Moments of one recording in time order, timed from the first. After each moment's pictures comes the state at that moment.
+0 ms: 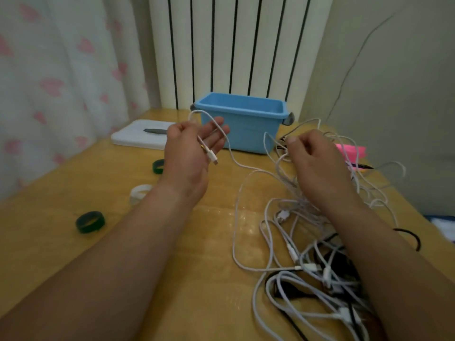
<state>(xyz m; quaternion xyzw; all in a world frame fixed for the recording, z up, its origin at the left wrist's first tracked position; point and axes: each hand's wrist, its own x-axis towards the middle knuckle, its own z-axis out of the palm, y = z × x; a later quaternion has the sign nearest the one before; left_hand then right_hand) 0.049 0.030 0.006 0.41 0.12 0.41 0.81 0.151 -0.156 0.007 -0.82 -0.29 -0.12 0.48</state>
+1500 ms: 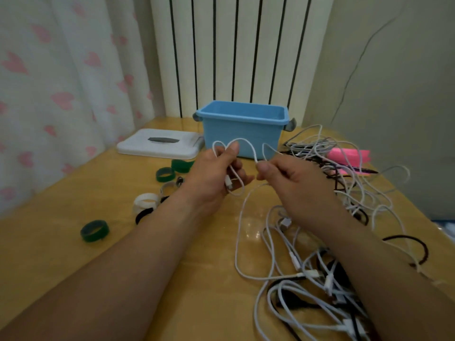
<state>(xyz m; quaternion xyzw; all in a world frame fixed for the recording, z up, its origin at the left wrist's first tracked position) 0.062 0.020 -0.012 0.56 0.12 0.23 0.78 0.138 -0.148 -0.009 -0.77 -0.45 -0.09 0.45</state>
